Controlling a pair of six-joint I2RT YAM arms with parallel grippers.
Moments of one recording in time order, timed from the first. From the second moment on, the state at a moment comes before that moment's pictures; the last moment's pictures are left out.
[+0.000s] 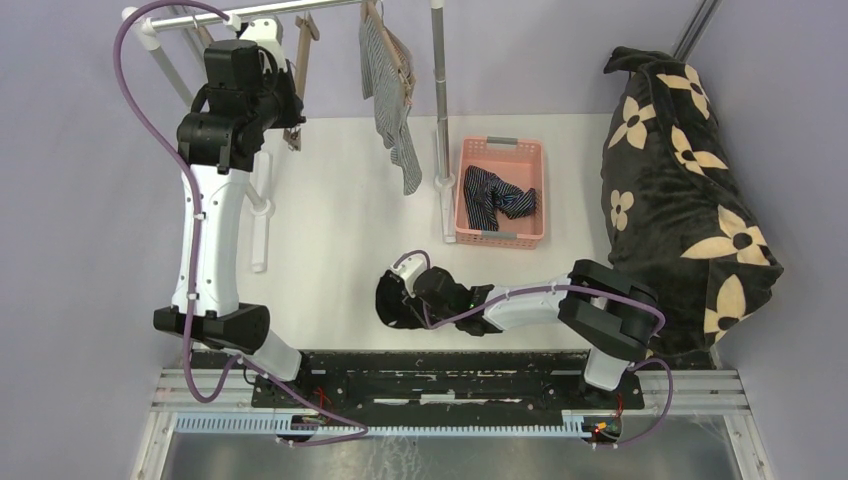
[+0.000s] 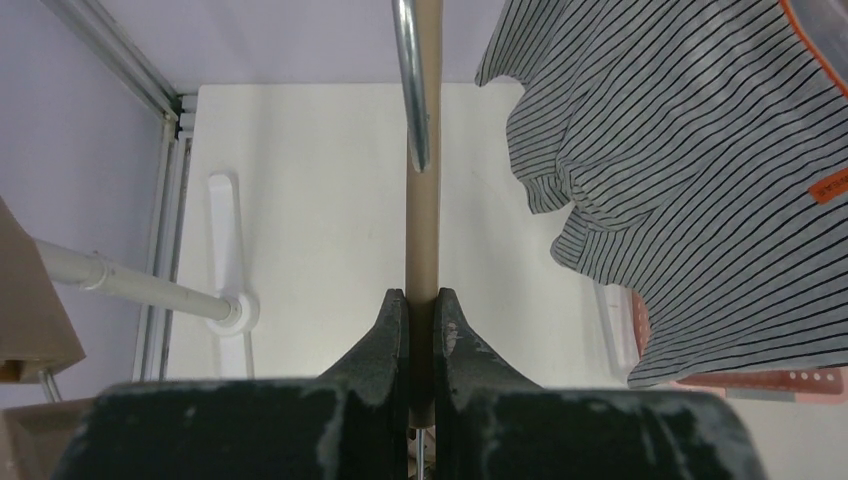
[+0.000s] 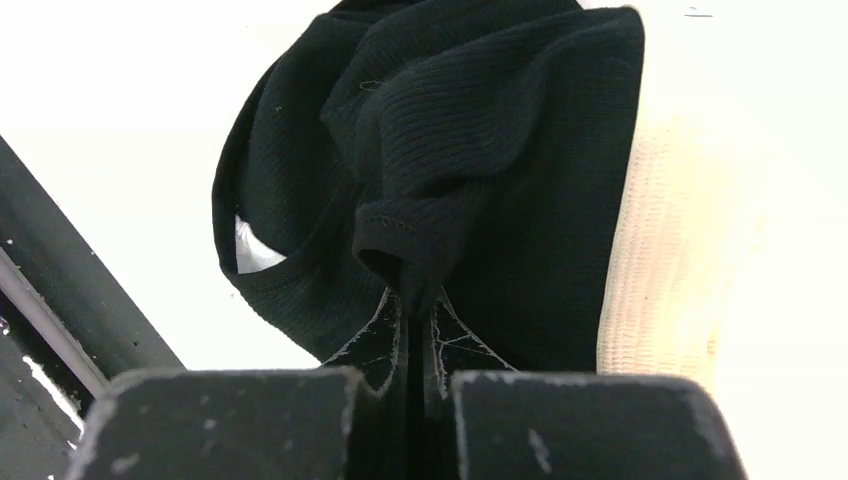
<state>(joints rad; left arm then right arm) -0.15 1.57 2.16 -1.01 -0.08 -0.09 1.15 1.73 0.81 0.19 0.15 0.21</state>
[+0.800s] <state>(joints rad) -0.08 1.56 2.13 -0.74 -0.10 -0.09 1.15 1.59 0.69 0.18 0.20 0.23</state>
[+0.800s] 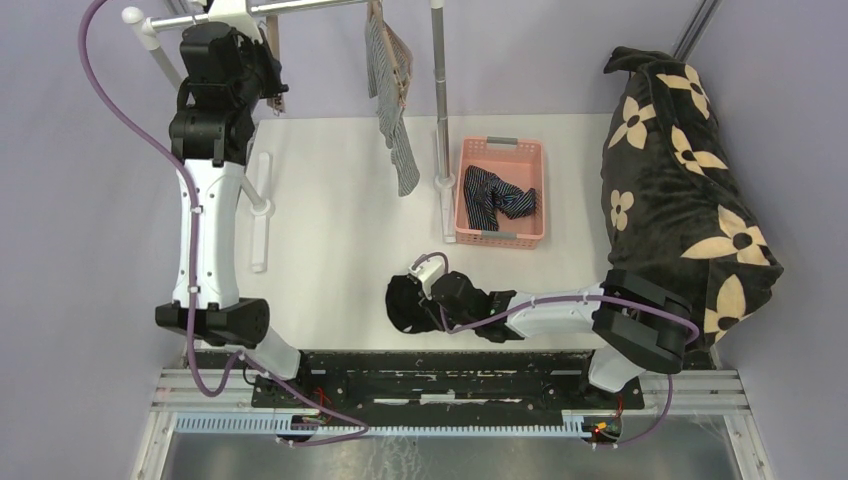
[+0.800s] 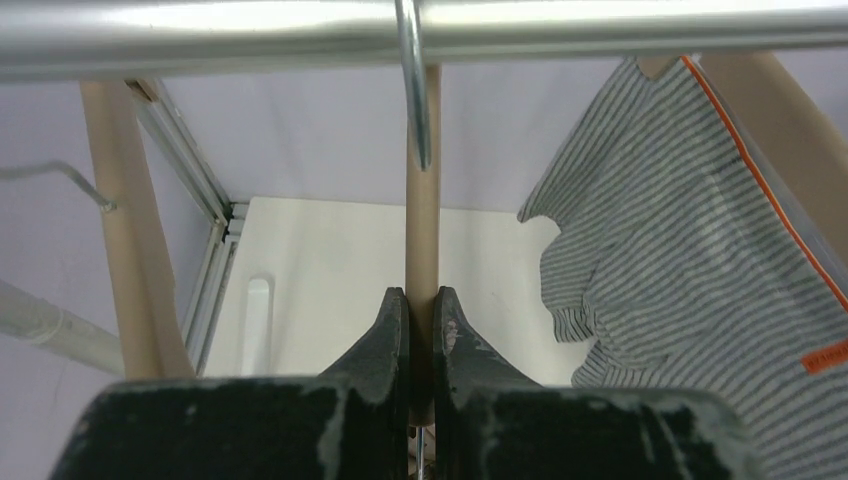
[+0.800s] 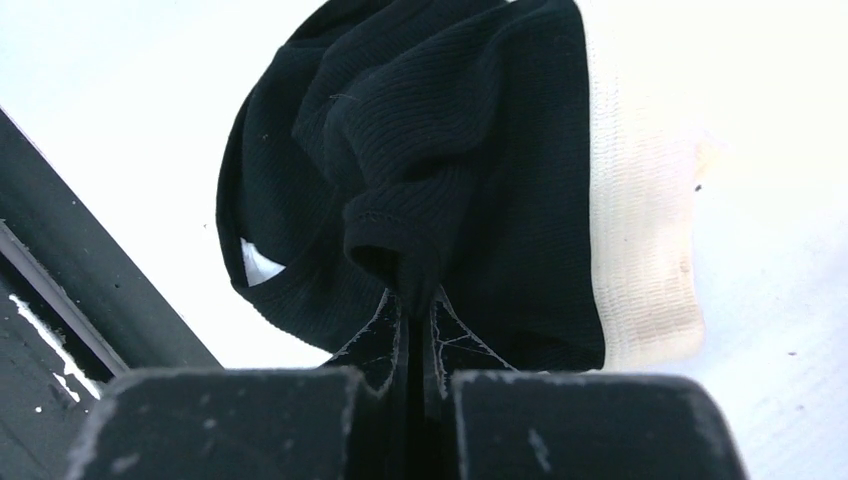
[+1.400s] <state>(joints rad) 0.05 1.73 2.22 -0.69 0.06 -0.13 1.15 1.55 0.68 0.17 0.22 0.22</state>
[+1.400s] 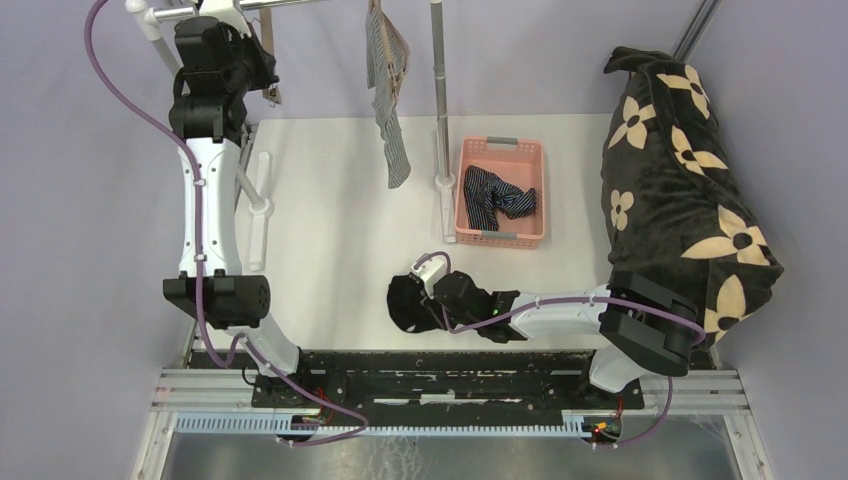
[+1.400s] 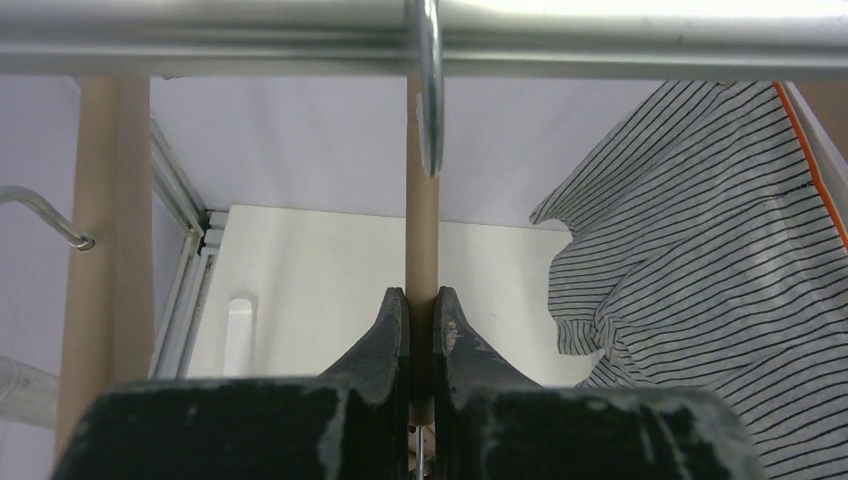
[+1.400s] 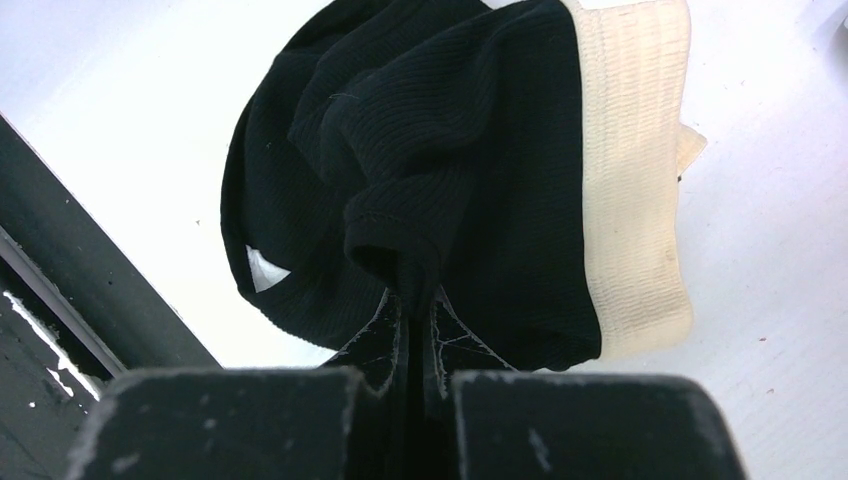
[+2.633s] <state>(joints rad) 0.04 1.37 1.84 -0.55 0.03 -0.13 1.18 1.54 0.70 0.15 0.22 0.21</state>
